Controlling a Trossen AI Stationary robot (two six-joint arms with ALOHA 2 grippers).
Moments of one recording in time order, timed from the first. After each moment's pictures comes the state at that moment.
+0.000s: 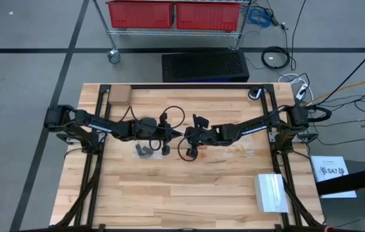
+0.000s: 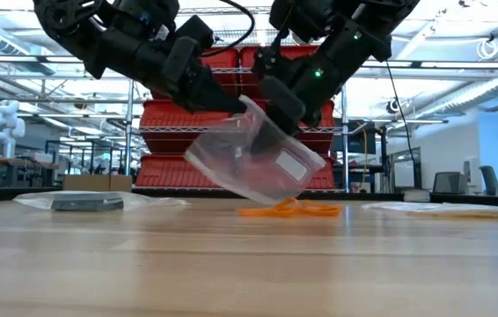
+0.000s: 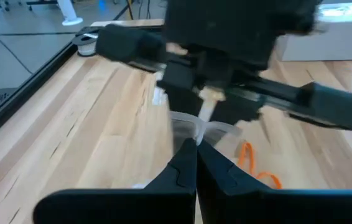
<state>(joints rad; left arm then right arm) 0.05 1.46 0.63 0.50 -0.04 0.06 0.04 1.78 1.07 -0.08 0.33 0.19</state>
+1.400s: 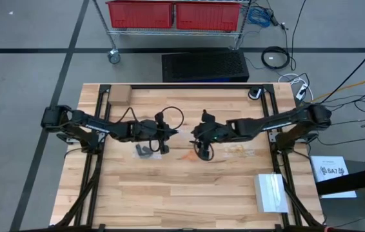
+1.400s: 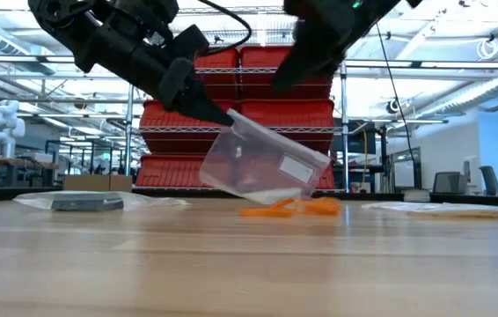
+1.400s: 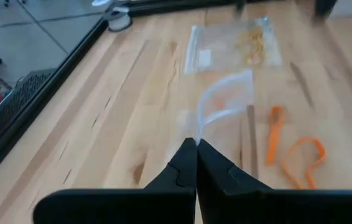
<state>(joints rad) 0.04 1.43 0.63 0.35 -0.20 0.11 0.09 1.50 1.07 -0.29 0.24 0.09</state>
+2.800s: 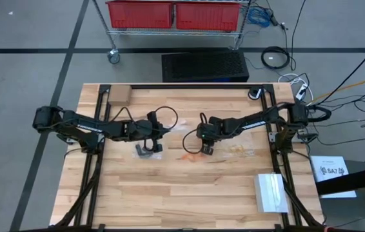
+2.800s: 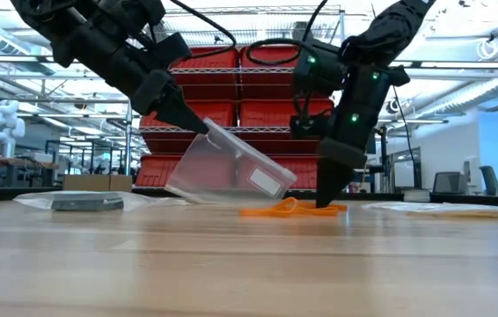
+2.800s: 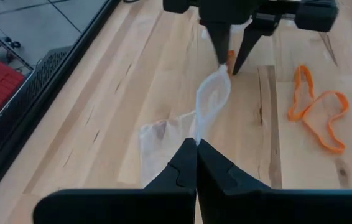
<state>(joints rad) 0.04 1.31 0.57 0.20 -0.27 0.13 -0.06 1.80 0.95 -0.36 0.16 0.20</state>
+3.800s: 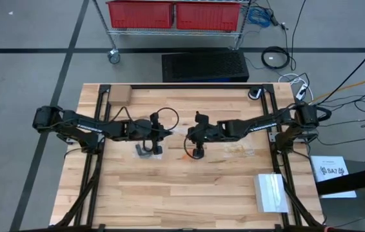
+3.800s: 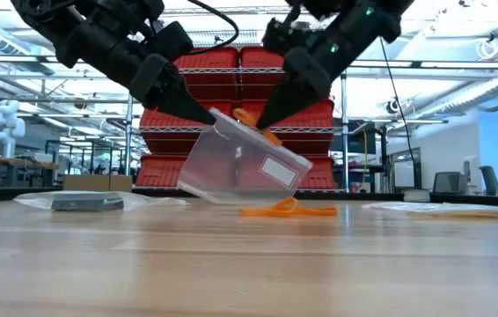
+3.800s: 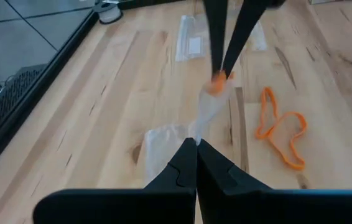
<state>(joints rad) 0.04 1.31 0.57 0.26 -0.16 0.13 0.03 1.68 1.07 -0.14 0.22 -0.02</state>
